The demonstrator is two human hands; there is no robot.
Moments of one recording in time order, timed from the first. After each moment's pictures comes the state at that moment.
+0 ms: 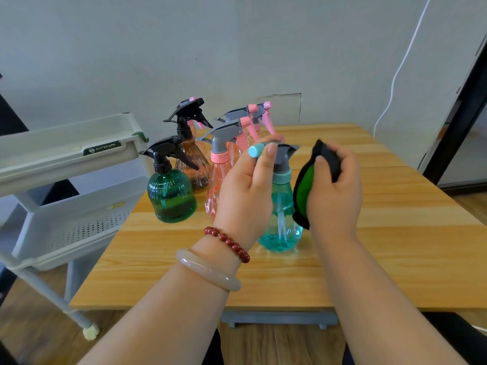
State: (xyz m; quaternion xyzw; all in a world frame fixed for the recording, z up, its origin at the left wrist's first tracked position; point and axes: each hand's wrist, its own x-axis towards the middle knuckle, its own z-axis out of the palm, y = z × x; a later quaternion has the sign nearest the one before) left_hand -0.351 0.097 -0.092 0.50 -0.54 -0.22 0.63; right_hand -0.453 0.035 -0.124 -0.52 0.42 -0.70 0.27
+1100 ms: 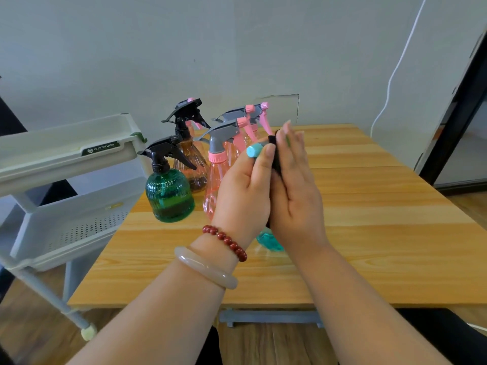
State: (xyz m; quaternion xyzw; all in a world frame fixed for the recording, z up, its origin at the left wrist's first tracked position) left_hand -0.356 0.100 -0.088 0.50 -0.55 -0.21 0.64; right_hand -0.431 0.052 -0.133 -0.74 0.22 -0.62 0.13
